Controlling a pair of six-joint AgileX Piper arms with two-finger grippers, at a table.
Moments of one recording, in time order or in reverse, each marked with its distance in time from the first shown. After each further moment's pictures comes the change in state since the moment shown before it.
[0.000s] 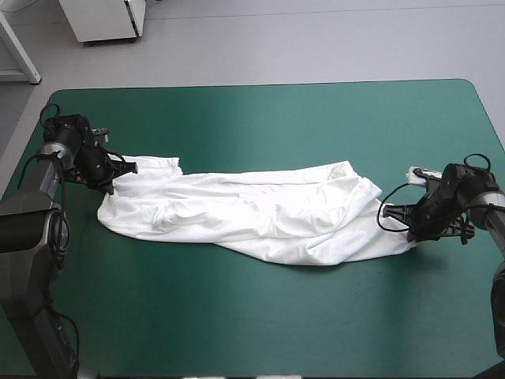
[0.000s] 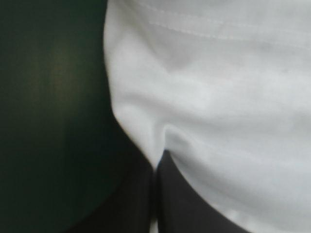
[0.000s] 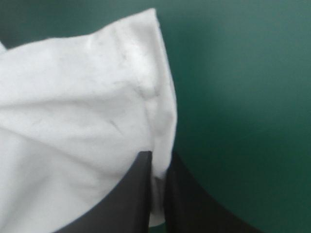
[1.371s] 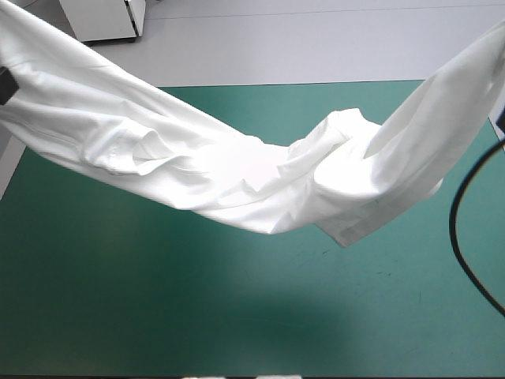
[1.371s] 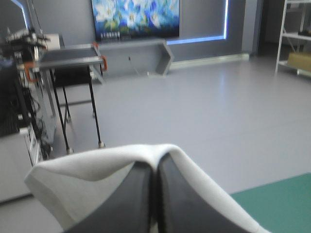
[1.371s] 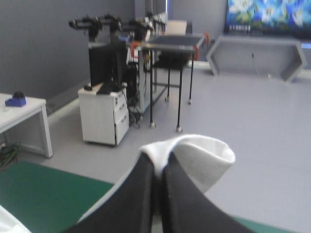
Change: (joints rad) left arm -0.001 -0.863 -0.584 -0.457 -0.007 0.255; right arm 0.001 -0.475 -1.361 0.284 0.368 -0.169
